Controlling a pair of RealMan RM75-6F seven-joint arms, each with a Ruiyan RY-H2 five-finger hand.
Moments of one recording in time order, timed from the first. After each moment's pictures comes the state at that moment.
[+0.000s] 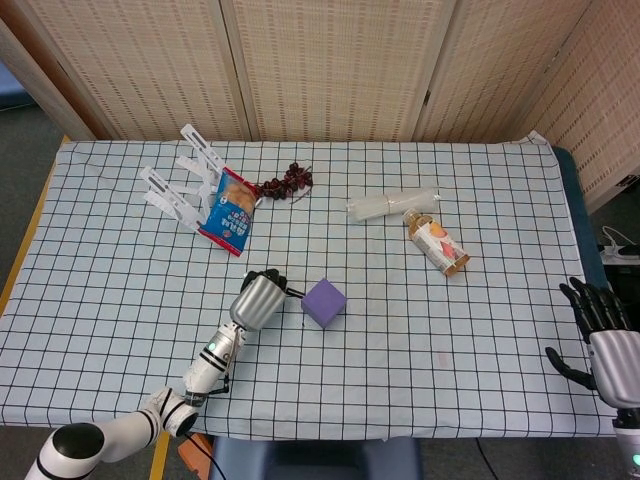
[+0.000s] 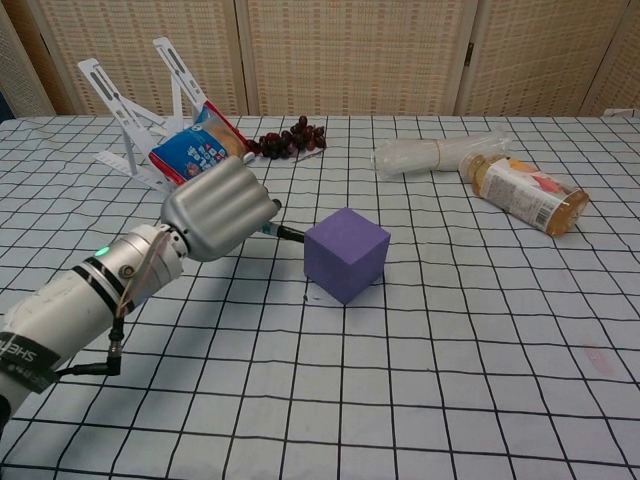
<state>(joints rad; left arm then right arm) -0.80 -2.01 -0.12 -0.78 1.52 1.17 0.94 0.04 -1.05 0.03 -1.62 -1.58 1.55 0.11</state>
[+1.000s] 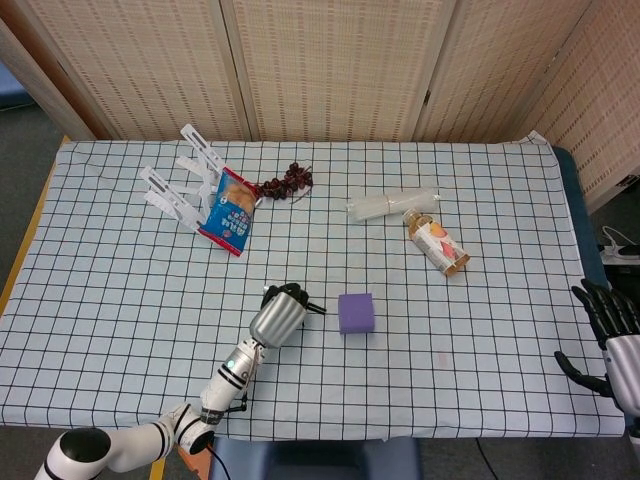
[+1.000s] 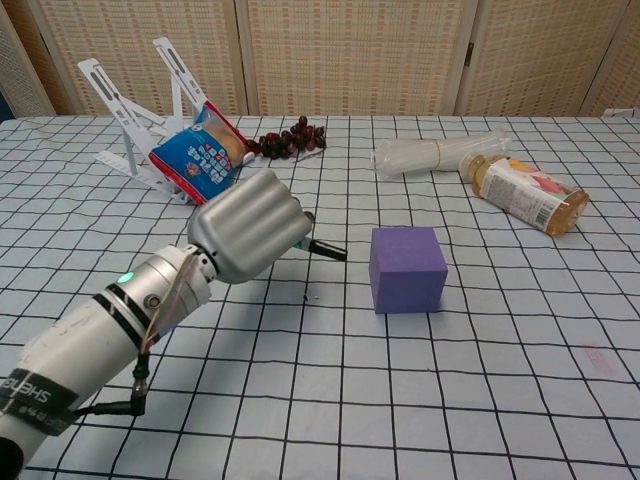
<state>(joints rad) -0.77 -2.03 -0.11 -0.91 1.52 1.21 1.09 0.02 -1.01 0.02 -1.60 -1.62 1.60 0.21</state>
